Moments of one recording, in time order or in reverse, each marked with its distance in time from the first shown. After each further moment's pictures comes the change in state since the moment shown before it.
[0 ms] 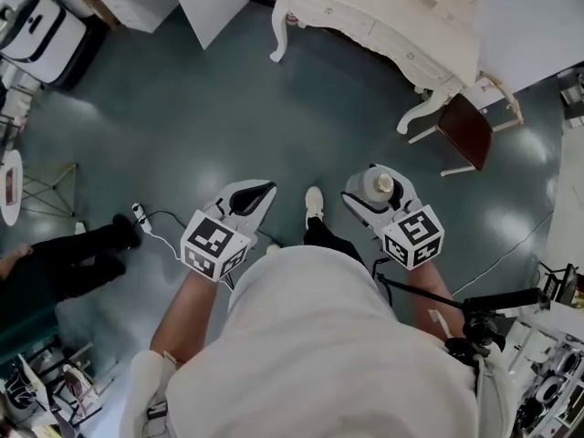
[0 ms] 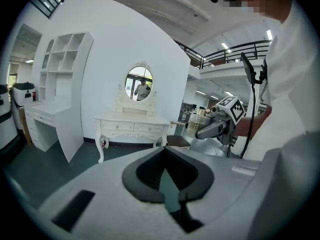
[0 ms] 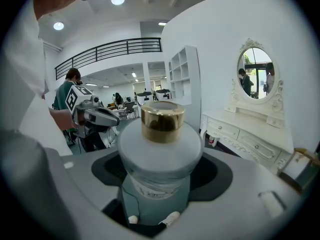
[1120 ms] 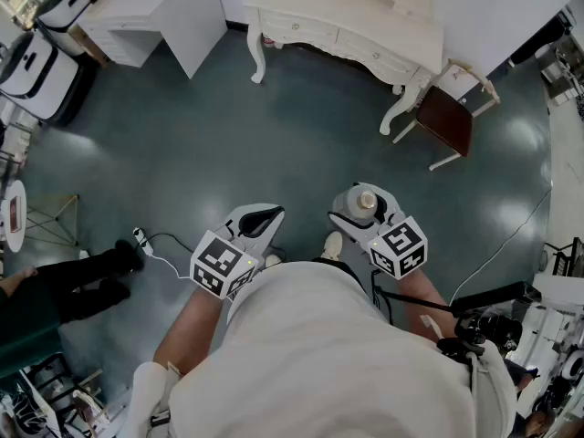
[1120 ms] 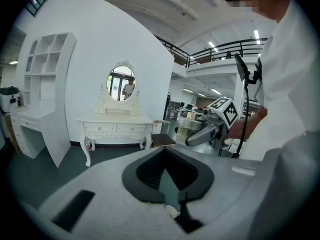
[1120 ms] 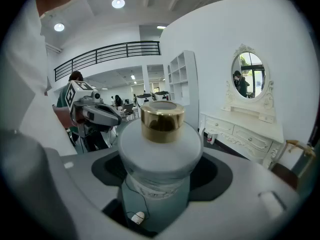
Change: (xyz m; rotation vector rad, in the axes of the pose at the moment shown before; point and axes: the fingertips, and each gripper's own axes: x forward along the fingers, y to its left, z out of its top) left arm -0.012 -0.132 -0.008 0.075 0.016 -0.116; right arm -0.091 0.051 -0.044 0.010 -0.026 -0.014
